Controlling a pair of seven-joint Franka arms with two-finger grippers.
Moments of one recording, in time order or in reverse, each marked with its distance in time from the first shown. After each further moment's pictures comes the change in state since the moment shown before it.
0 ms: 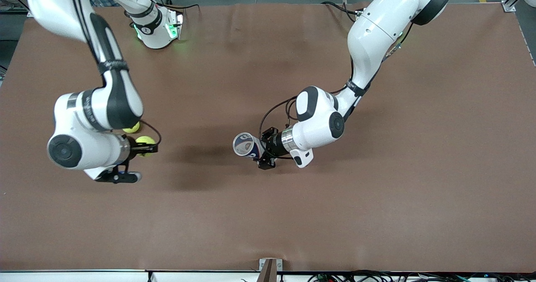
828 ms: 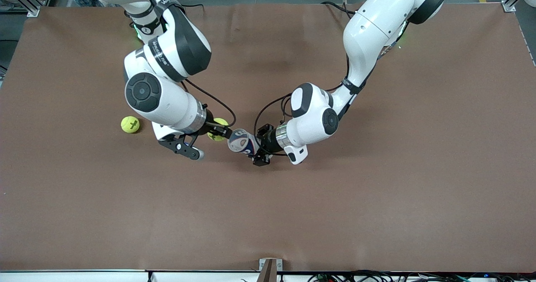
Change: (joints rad) left arm -0.030 0.000 0.008 0.011 0.002 0.000 -0.018; right arm 0.264 -0.003 0.000 0.112 0.185 0.145 0.602
